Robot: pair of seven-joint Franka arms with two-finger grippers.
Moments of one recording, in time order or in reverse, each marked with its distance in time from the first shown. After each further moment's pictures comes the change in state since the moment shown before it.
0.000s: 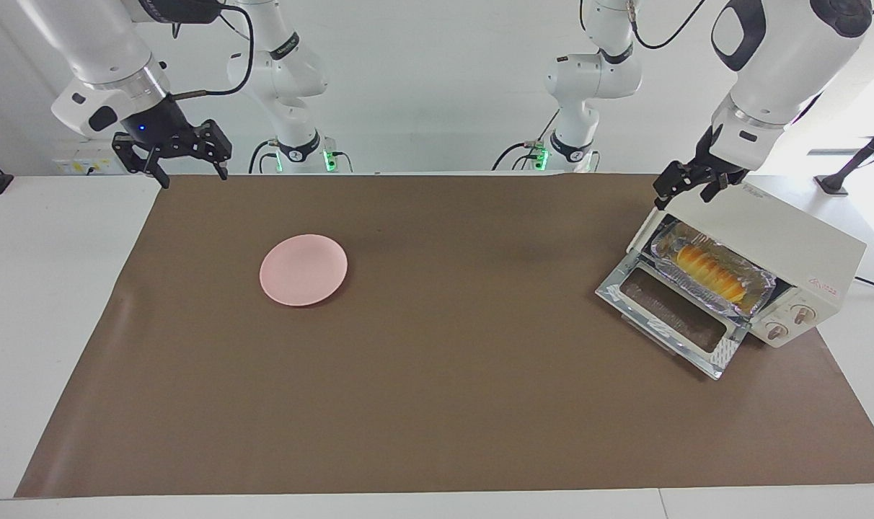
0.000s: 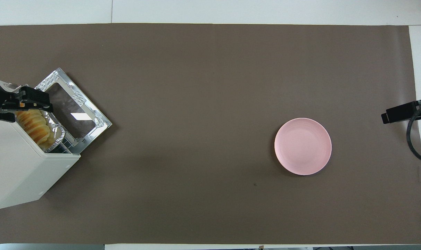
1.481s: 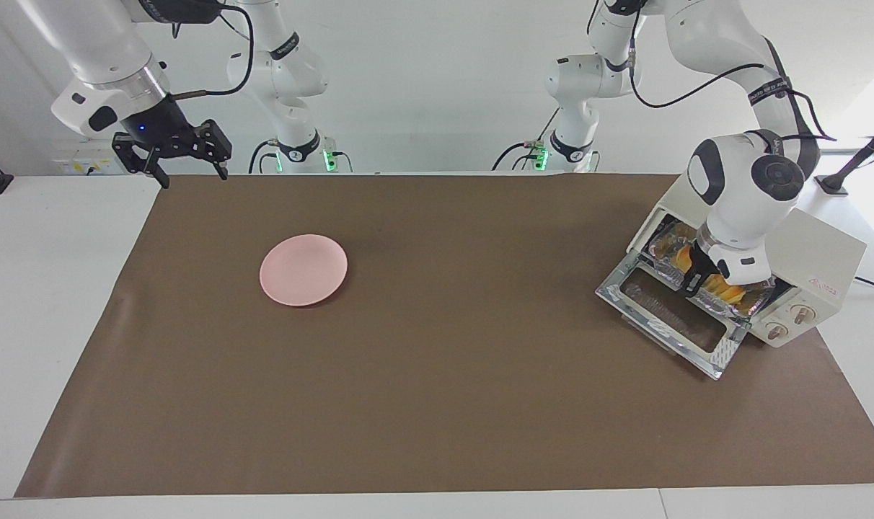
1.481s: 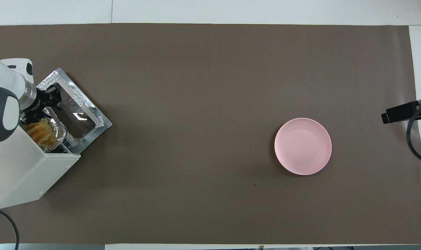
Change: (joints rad) left arm 0.087 0.219 0.016 -0.254 0.166 0.442 -0.489; right arm 0.000 0.000 0.000 0.000 0.000 0.000 0.000
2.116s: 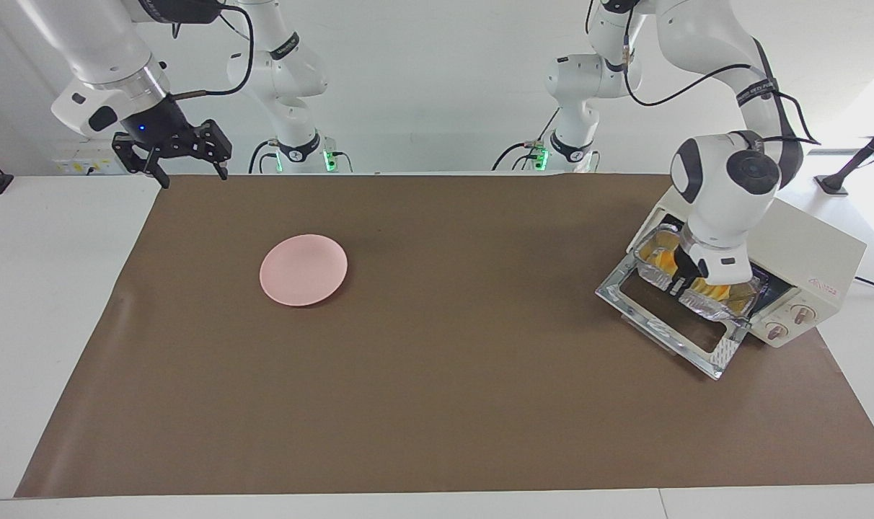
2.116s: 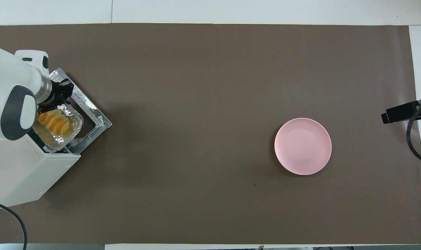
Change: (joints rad) left arm -0.119 0.000 -0.025 0.059 0.008 0.034 0.012; right arm 0.000 0.000 0.000 0.000 0.000 0.000 0.000
